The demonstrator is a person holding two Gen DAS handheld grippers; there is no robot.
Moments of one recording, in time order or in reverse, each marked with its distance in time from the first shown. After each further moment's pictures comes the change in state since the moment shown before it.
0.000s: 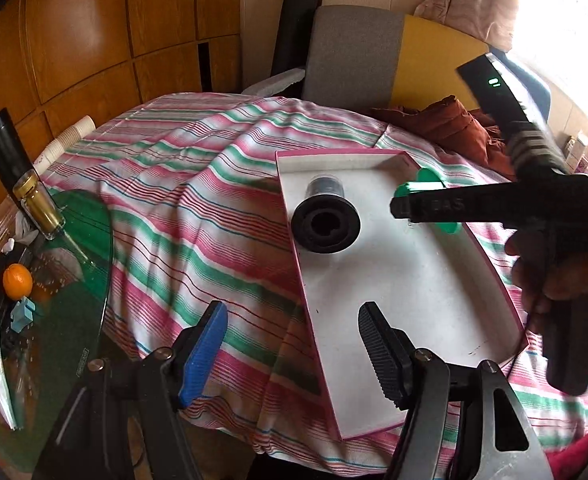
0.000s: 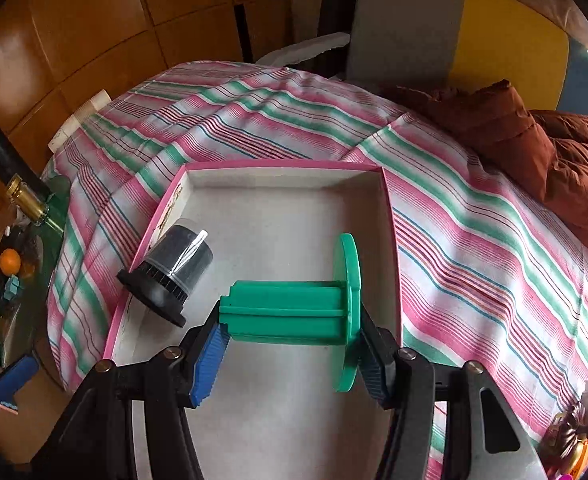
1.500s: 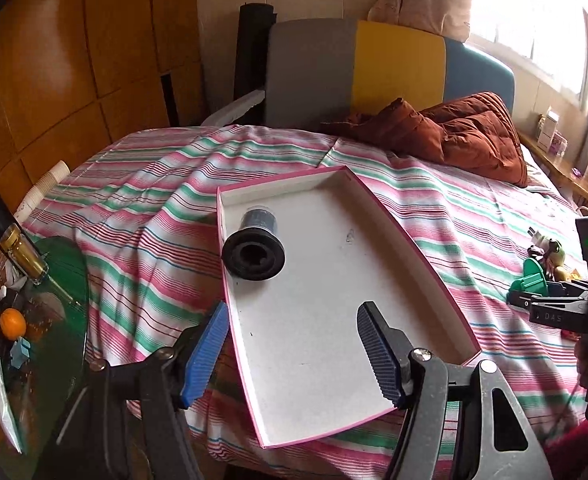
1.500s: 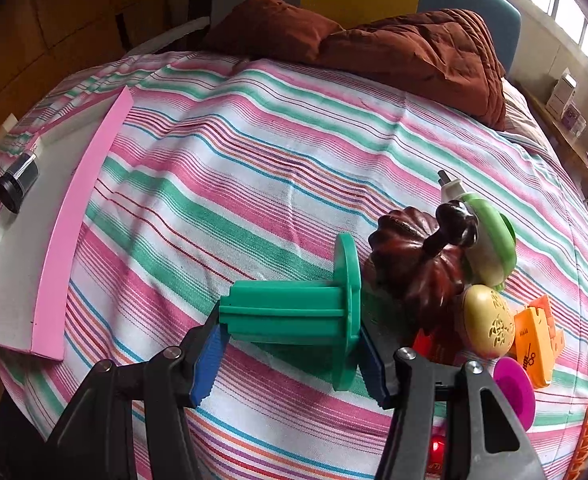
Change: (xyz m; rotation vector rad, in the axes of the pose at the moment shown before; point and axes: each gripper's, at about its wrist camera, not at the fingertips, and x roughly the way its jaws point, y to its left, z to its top) left arm -0.022 -0.054 0.009 0.125 -0.066 -0.045; right arm -0.066 -0.178 -0.154 0.231 0.023 -0.238
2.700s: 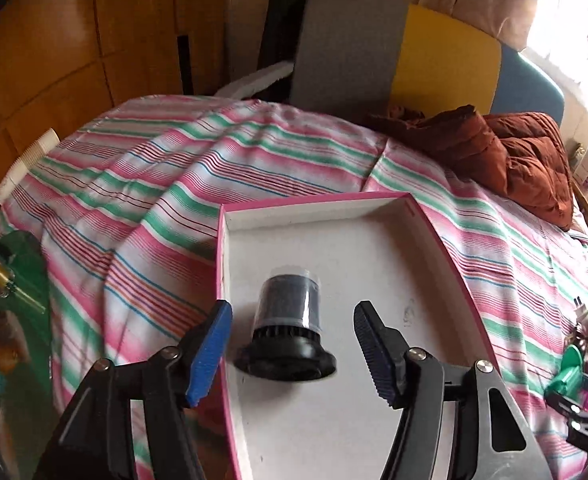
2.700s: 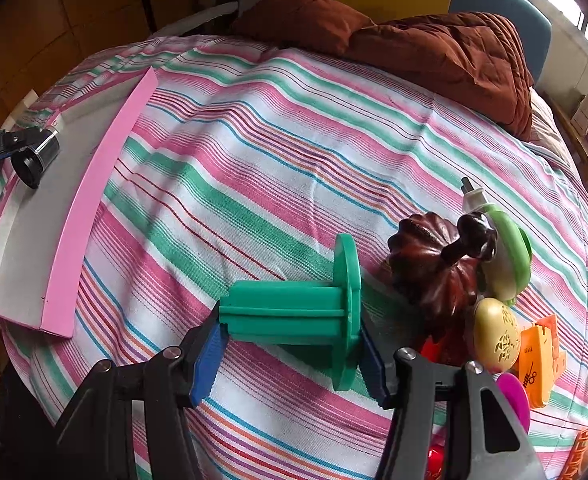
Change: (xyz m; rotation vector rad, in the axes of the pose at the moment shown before) left arm 0.099 0.035 0.065 -0.124 0.093 0.014; right arm -0.002 0.005 0.002 -0.092 0.047 0.054
